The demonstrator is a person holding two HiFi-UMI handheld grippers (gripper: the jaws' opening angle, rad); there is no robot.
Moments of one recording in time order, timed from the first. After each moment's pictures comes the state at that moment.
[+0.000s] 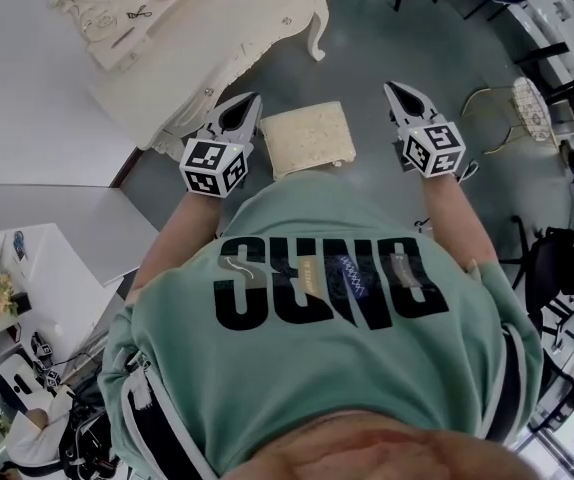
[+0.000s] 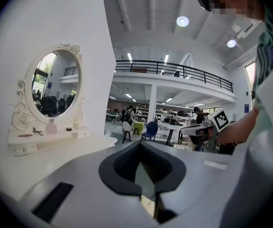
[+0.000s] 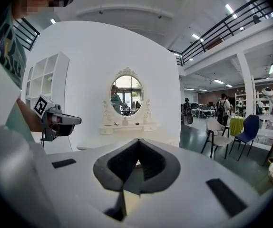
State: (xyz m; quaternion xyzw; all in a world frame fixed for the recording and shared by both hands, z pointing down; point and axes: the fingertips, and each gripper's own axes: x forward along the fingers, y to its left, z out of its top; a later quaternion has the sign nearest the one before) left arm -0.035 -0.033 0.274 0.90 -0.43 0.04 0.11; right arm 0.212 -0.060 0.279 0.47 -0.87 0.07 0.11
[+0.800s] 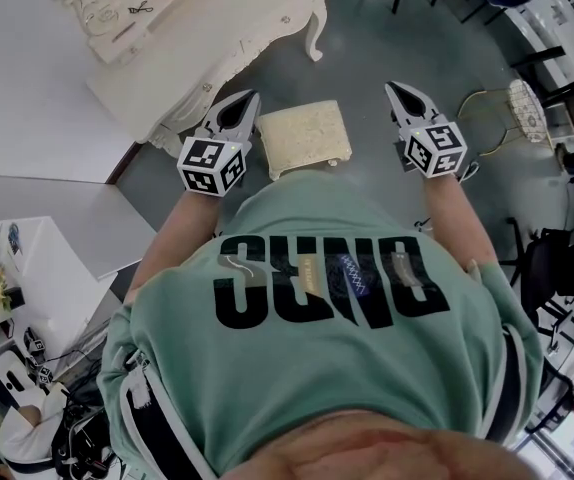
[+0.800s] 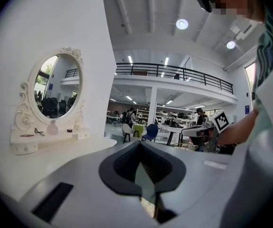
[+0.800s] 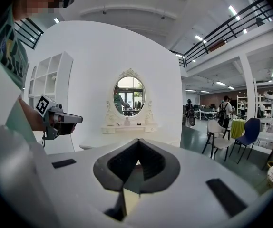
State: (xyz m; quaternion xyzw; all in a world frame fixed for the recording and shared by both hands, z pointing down) left arm -0.038 -0.015 0.266 0.90 -0.43 0.03 0.11; right arm 0.212 -0.041 0.270 0.47 -0.88 0.06 0.11
